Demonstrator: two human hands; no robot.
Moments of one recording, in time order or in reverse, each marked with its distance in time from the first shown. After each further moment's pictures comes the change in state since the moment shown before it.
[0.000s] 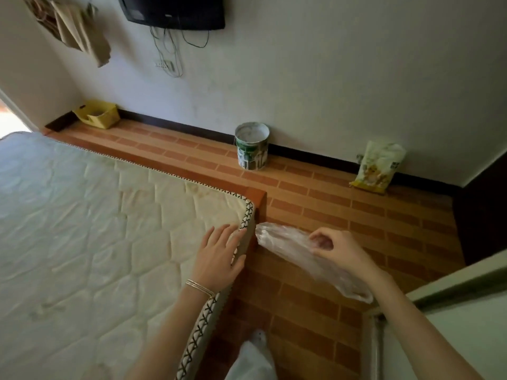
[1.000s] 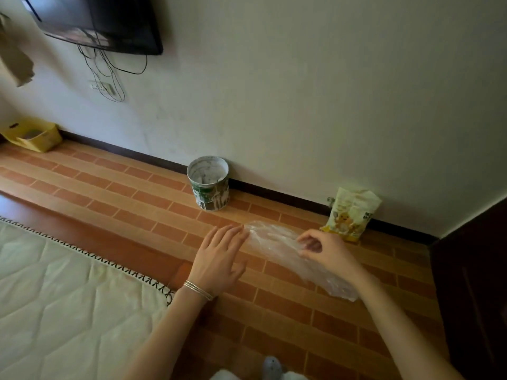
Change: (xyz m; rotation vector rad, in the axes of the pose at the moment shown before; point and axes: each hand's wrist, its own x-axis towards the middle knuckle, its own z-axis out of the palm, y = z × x) left_hand 0.450 0.087 0.053 -0.044 0.094 0.149; right_hand 0.338 0.151 -0.250 0.000 0.037 -0.035
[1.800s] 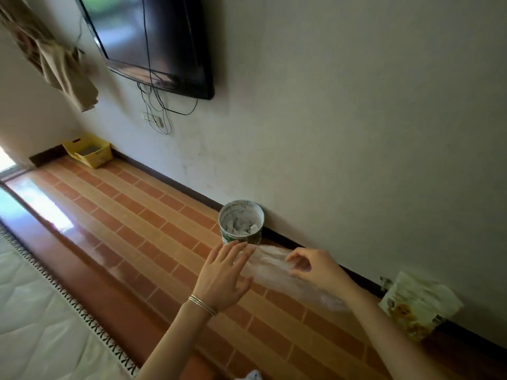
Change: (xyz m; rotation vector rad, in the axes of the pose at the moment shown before) left_hand 0.205 -0.194 0.014 0.079 -0.005 -0.166; right_hand 0.329 -0.069 -0.013 -0.074 -0.230 -0.199
